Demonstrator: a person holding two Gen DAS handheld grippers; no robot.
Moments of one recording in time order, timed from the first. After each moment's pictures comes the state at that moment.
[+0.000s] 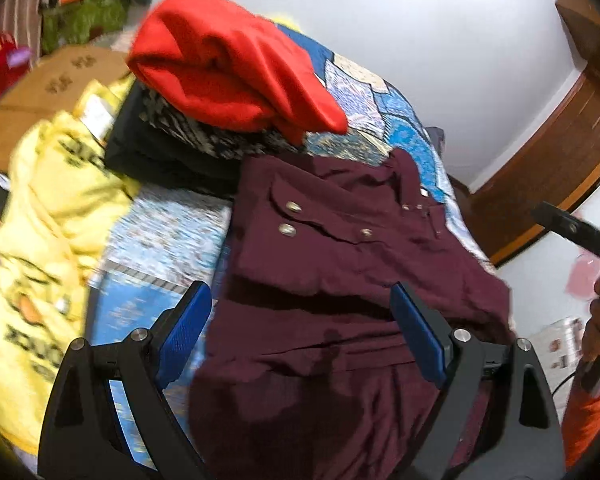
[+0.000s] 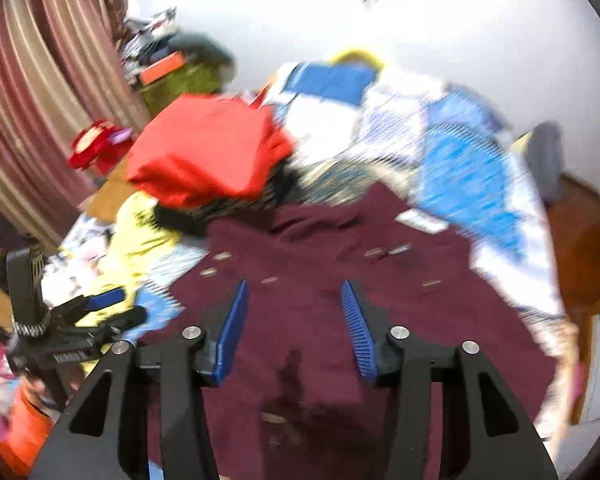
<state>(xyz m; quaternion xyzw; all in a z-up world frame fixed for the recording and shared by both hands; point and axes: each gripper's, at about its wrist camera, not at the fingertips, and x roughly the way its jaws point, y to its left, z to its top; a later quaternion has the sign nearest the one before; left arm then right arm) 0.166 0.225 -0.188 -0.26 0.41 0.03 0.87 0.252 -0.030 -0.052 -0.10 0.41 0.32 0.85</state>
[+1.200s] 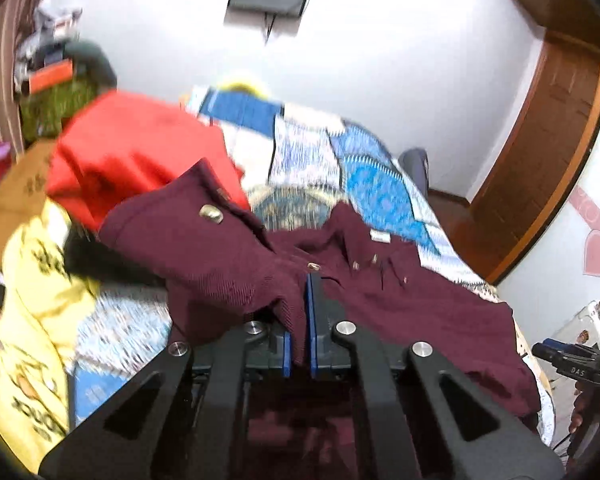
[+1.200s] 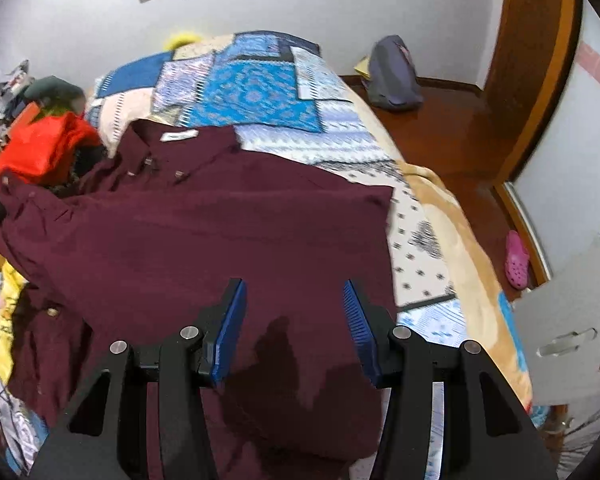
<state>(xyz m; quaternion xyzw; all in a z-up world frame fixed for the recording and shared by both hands) 0.215 0.141 -0.126 -0.14 0.32 0.05 0.94 0.244 -0.210 -0.130 0.01 0.49 0.13 0.86</state>
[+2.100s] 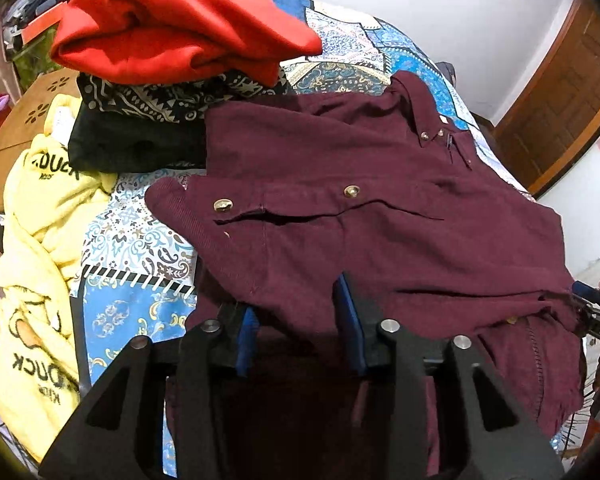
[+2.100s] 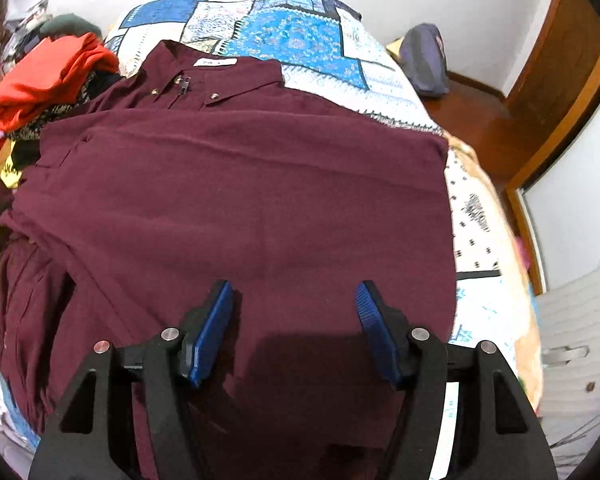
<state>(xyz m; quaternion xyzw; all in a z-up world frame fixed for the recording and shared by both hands) 0.196 0.175 -0.223 -0.14 0.48 0.04 0.87 0.215 -0.170 -0.163 -0.09 0.52 0.14 0.83</state>
